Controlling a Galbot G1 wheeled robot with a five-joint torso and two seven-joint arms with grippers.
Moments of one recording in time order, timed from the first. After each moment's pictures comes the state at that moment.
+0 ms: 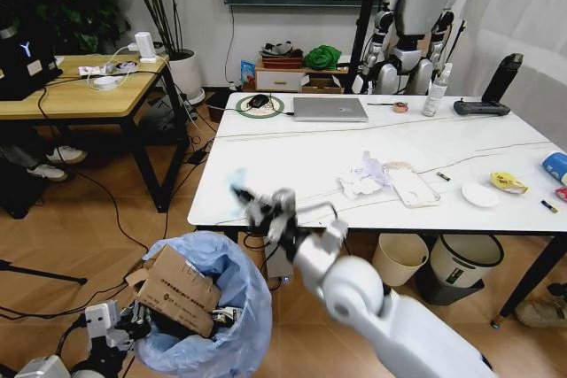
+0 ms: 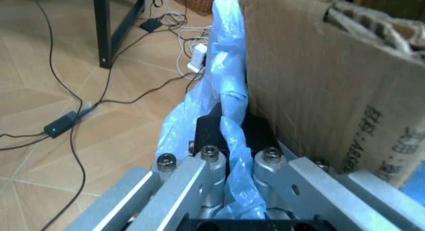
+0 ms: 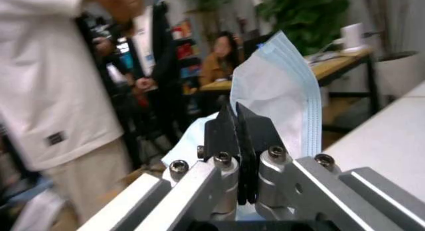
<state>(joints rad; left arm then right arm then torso) 2.10 -1.22 -0.83 -2.39 -0.76 0.19 -0.09 -0.91 1.02 -0.37 2.10 0.75 -0.01 -0.04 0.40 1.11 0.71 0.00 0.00</state>
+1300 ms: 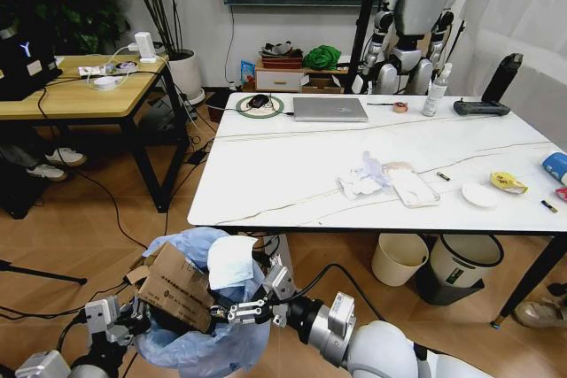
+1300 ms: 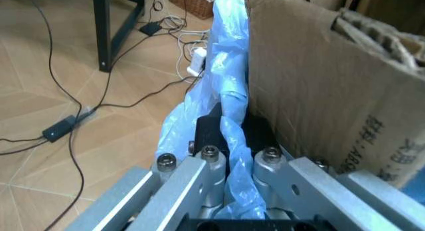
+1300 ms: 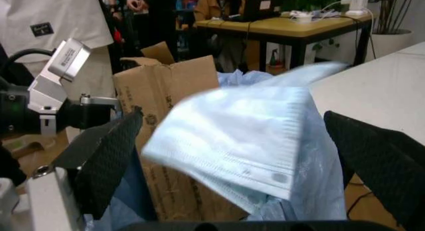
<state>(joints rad) 2.07 -1.21 -0.83 -2.38 -0.77 0.19 -0.09 -1.01 0.87 -0.42 2.22 0.52 -0.12 0.06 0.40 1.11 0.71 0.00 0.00</state>
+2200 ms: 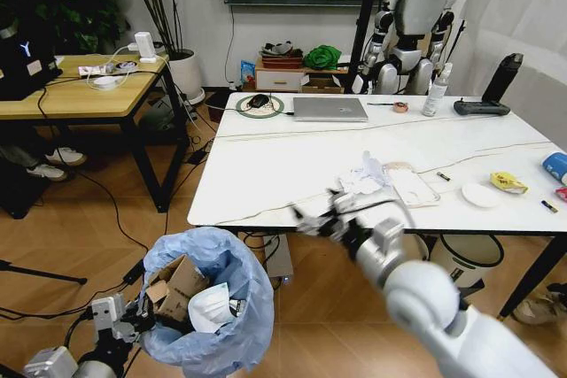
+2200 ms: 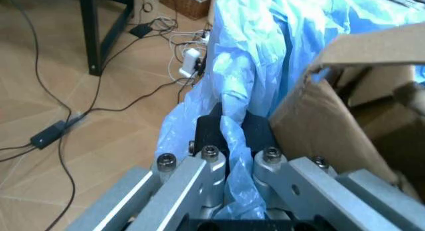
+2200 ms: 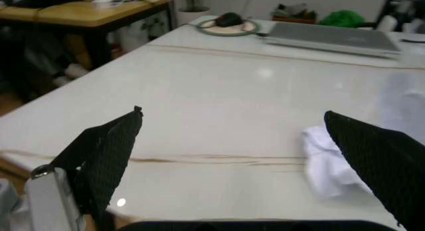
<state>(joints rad) 2.04 -1.19 -0.80 -2.36 -0.74 0.19 -0.07 -1.10 1.03 0.26 2.15 0.59 -0.53 0.18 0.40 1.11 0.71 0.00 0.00</state>
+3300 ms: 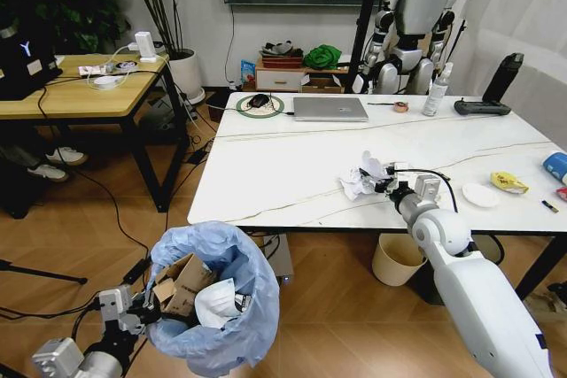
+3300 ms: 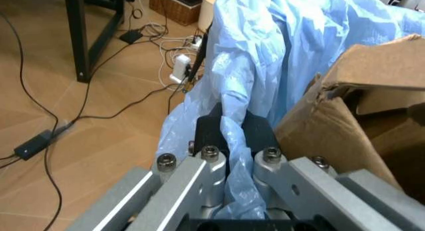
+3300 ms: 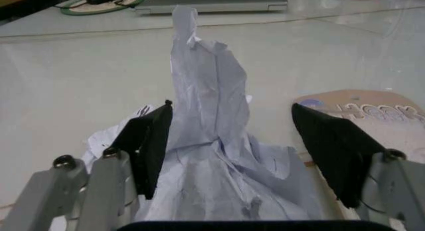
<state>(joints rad) 2.01 -1.17 -0.79 -2.36 -0.76 0.18 -0.07 -0.88 1.10 0.37 1.65 0.56 -0.45 0.03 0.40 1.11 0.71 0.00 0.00</state>
